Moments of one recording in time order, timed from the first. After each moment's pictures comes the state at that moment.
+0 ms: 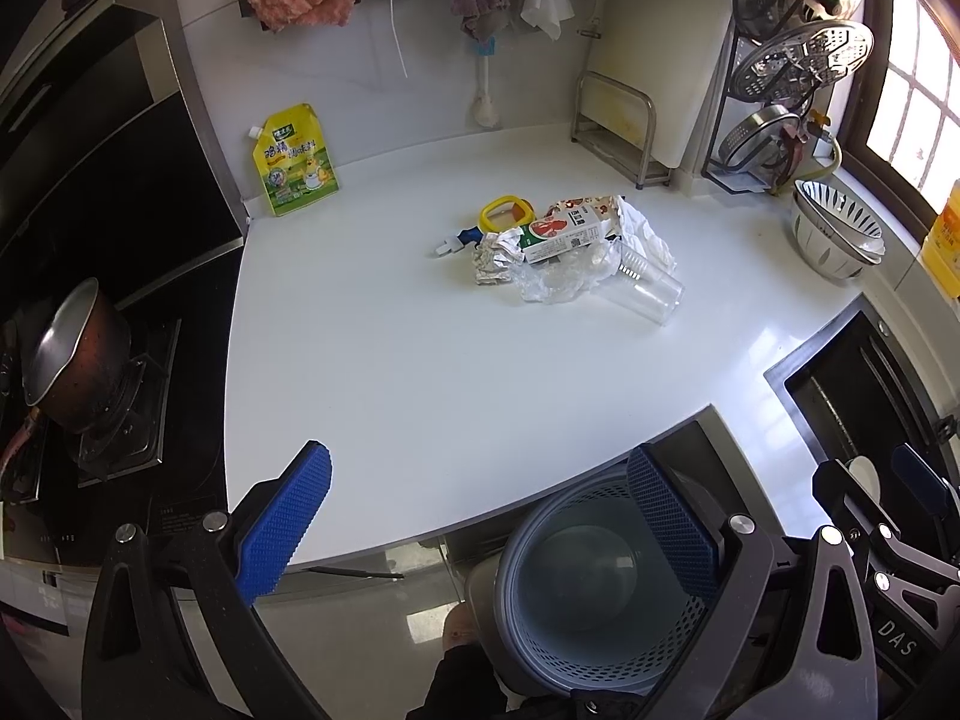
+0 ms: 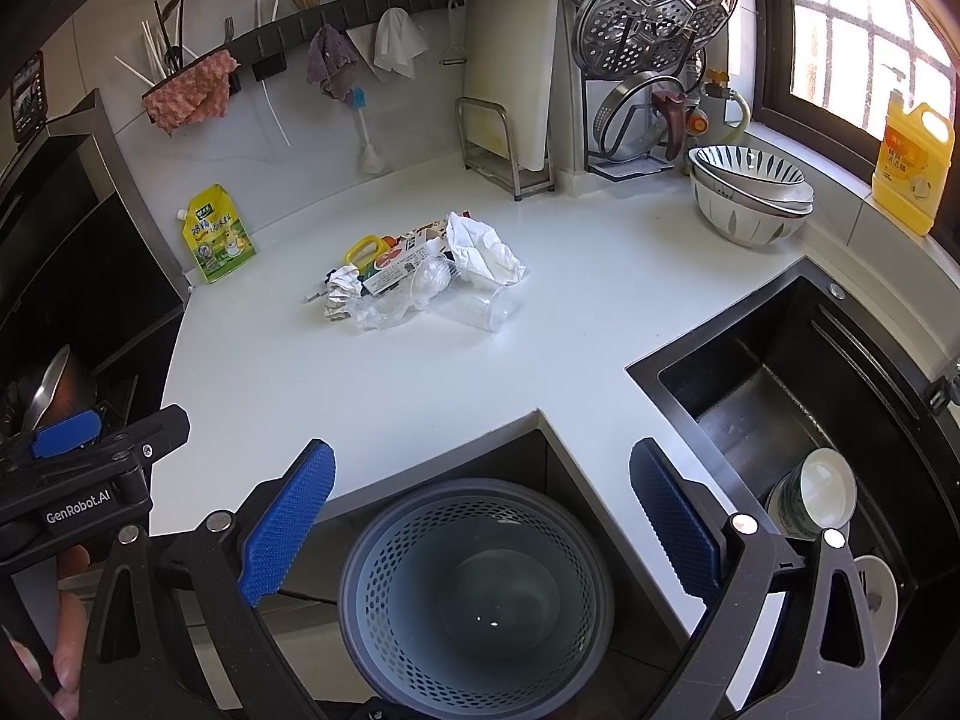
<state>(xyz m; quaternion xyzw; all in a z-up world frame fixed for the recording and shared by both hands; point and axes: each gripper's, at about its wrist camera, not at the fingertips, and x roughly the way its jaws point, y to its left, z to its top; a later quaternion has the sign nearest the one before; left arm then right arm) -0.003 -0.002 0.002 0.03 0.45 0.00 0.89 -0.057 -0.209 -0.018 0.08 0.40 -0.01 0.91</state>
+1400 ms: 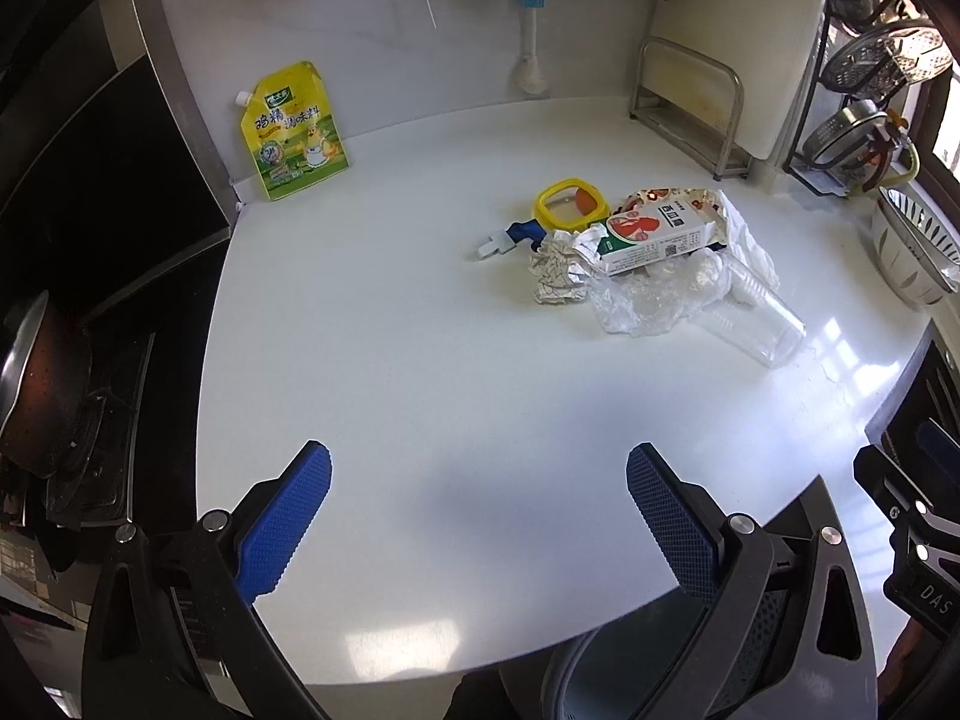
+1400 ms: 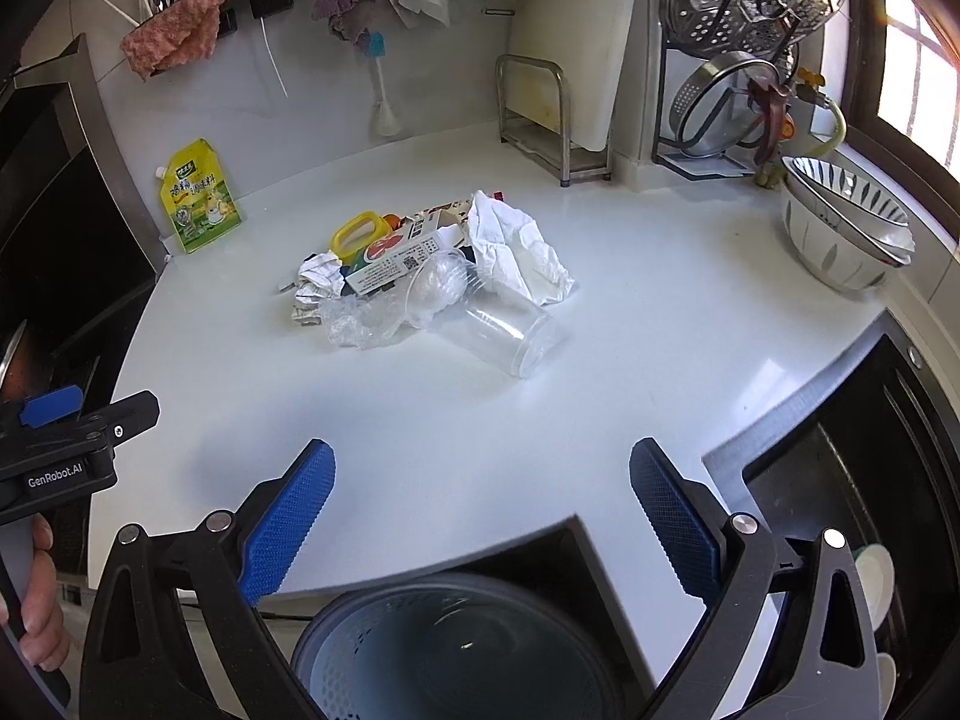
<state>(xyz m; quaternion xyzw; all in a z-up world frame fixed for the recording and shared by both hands) 0.112 0.035 -0.069 0.03 0.47 0.02 0.88 0.079 -0.201 -0.086 0.03 0.43 0.03 0.90</state>
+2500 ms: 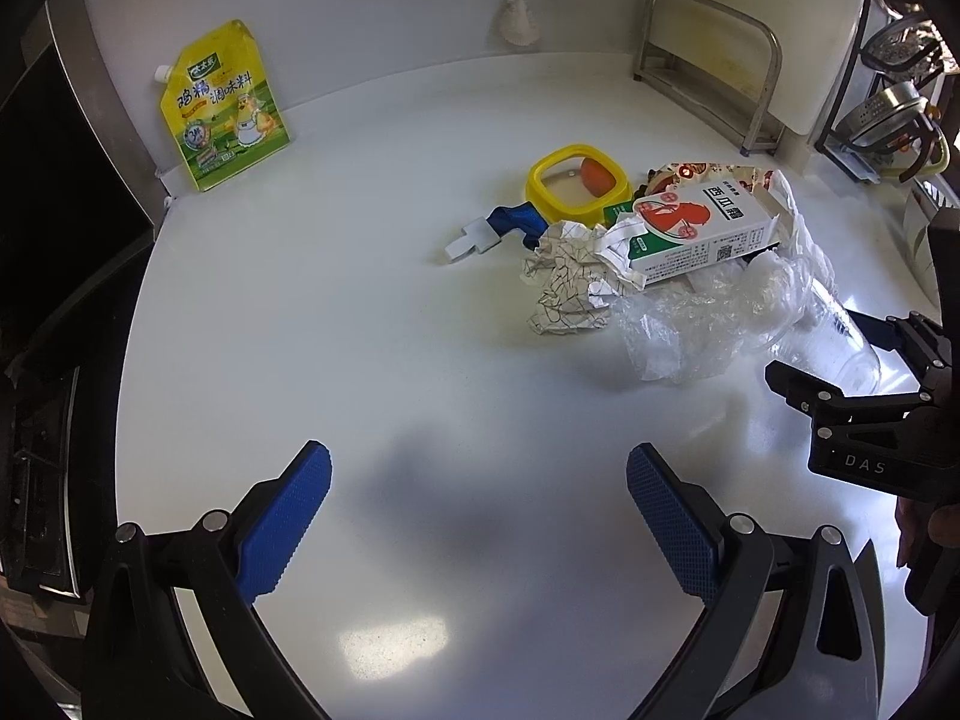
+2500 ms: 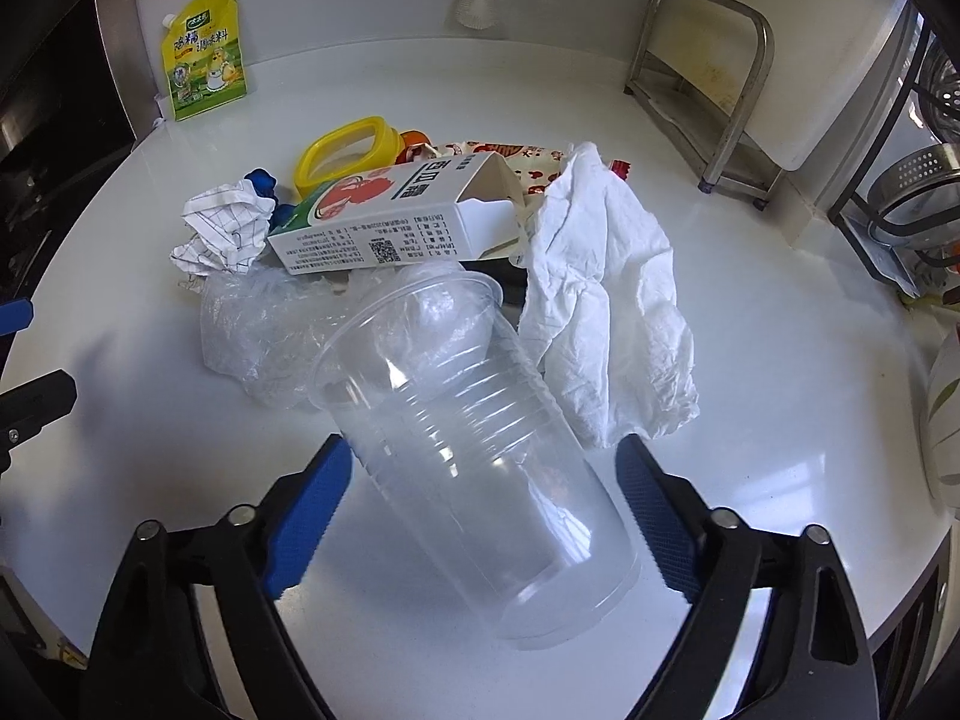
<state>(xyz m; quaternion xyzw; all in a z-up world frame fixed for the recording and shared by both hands) 0.197 0.034 -0.126 0.03 0.50 -0.01 0.87 0.244 -0.177 -0.167 -0.11 0.49 0.13 0.86</state>
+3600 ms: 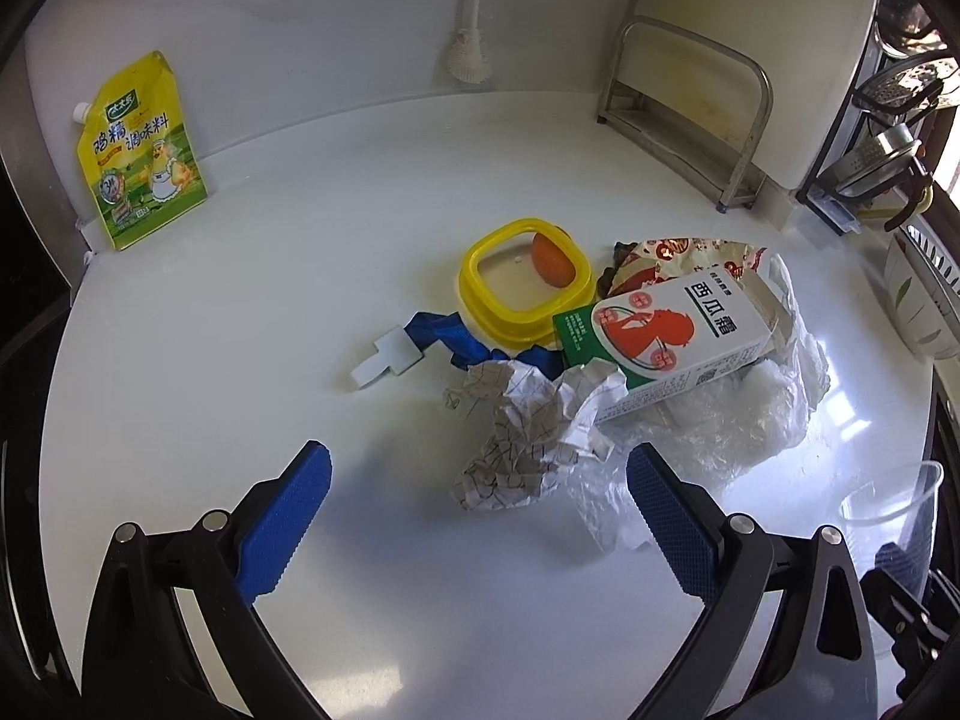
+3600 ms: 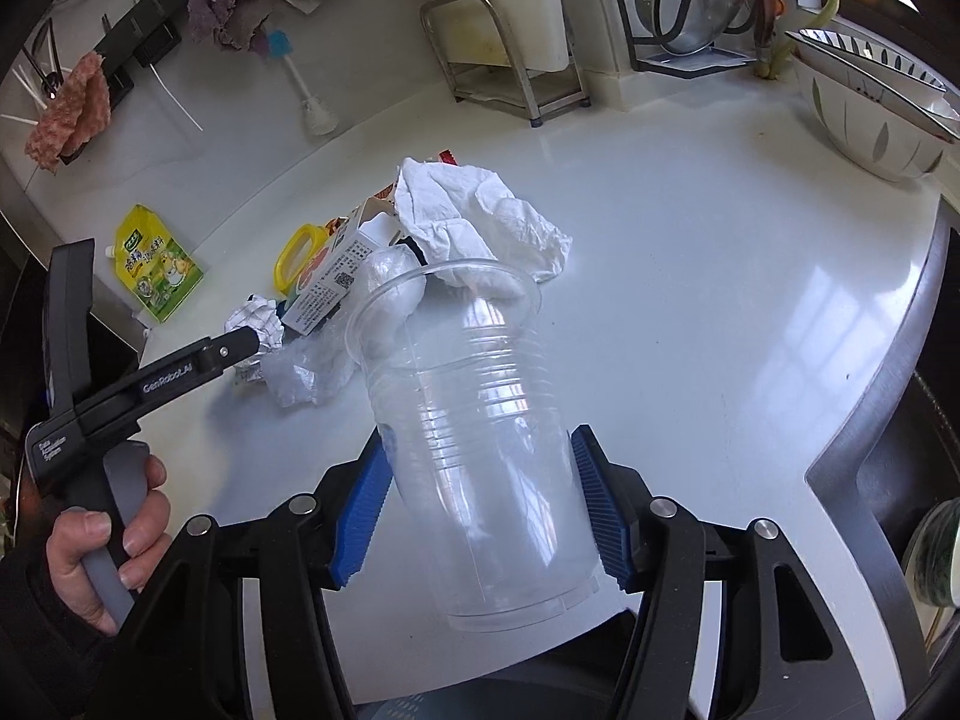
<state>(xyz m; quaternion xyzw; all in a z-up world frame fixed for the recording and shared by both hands) 0.267 0.010 -0.140 0.00 0.45 -0.06 0.89 0.146 -0.228 -0.143 0.17 0.45 0.02 0.88</state>
